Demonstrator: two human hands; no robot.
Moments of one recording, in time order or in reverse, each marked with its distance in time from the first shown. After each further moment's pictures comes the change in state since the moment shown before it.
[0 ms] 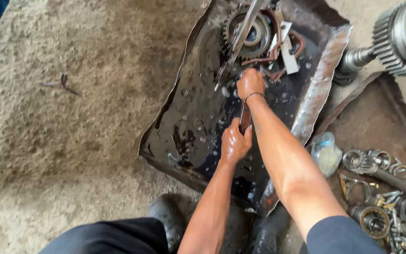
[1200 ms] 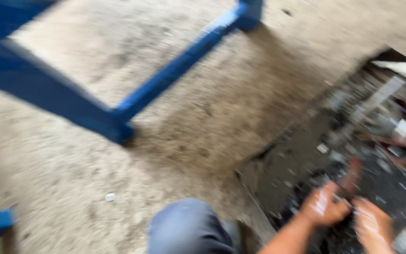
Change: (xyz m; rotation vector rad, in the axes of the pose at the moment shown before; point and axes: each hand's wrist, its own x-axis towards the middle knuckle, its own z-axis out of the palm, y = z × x) left_hand -0.038 -0.045 -0.010 -0.059 -0.034 0.092; right_hand -0.195 0.109 -0.057 0.649 -0.336 -0.027
